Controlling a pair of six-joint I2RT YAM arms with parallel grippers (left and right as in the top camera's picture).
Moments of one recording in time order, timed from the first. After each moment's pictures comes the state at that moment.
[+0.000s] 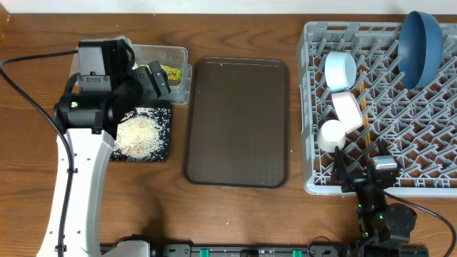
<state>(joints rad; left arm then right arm) 0.00 1.37 1.38 -0.87 0.14 -0.36 -0.13 0.01 0.01 -0.05 -0.23 -0.01</state>
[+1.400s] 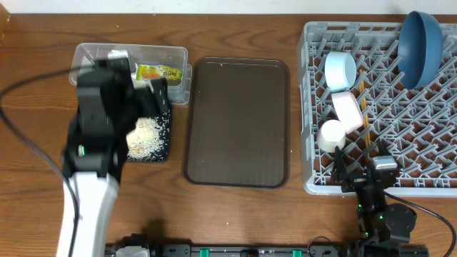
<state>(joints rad) 0.00 1.08 1.00 -0.46 0.14 -0.18 -0.13 0.01 0.01 -0.05 -0.23 -0.01</state>
